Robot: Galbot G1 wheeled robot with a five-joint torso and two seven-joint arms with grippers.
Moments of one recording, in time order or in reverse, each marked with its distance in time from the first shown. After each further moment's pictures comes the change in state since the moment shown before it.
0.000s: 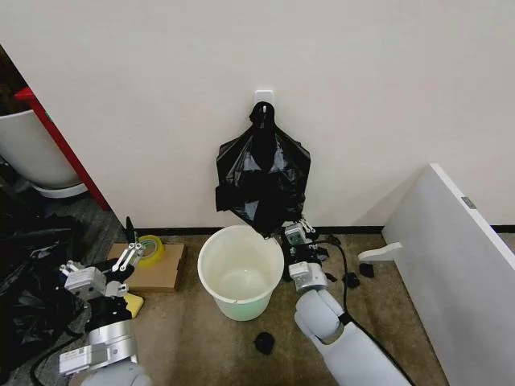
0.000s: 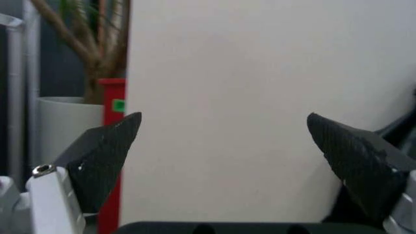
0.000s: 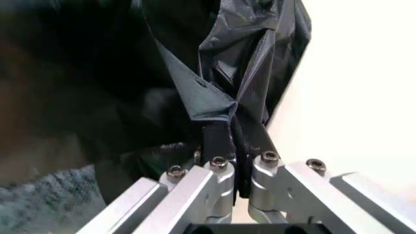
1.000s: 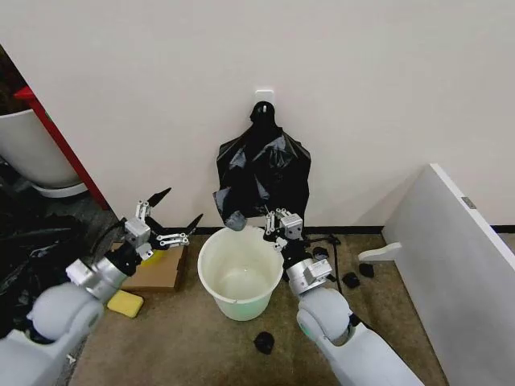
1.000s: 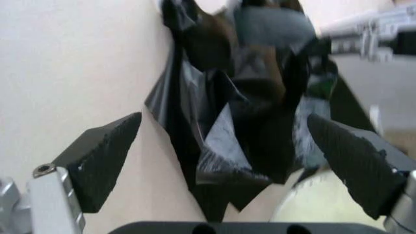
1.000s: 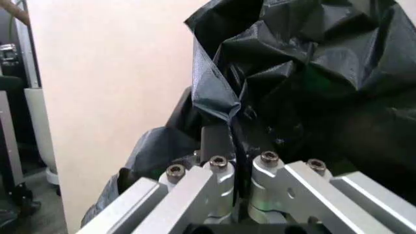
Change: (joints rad) left arm -0.399 0.620 0.045 0.331 -0.278 0.066 0.770; right arm 0.005 -0.026 -0.023 0.095 0.284 0.279 -0.261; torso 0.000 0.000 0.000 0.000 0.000
